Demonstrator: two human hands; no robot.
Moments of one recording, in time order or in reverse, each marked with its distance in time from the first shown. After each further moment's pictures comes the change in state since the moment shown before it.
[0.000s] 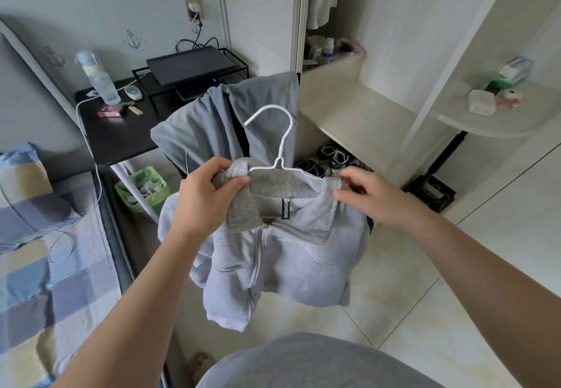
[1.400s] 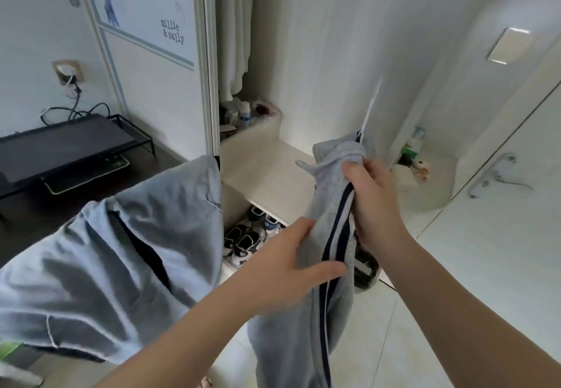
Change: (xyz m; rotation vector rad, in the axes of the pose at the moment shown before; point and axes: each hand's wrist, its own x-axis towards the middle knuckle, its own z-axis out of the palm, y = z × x) left_hand 0.189 0.101 0.164 -0.220 -0.872 0.216; right_hand 0.164 -0.019 -0.140 0.657 0.899 0.170
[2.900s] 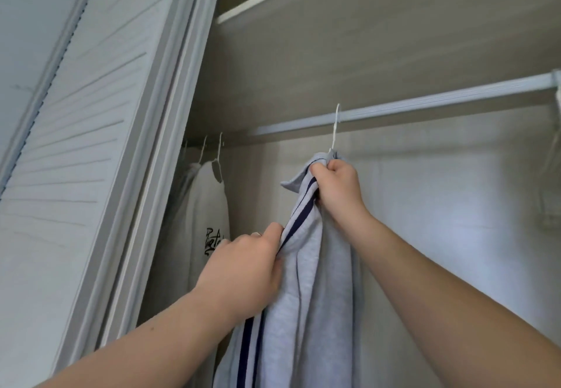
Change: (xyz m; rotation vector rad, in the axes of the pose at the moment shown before) left_hand 0.553 0.197 -0.431 1.079 0.824 0.559; right_hand 0.654 -0.354 0.201 -0.067 0.109 -0.920
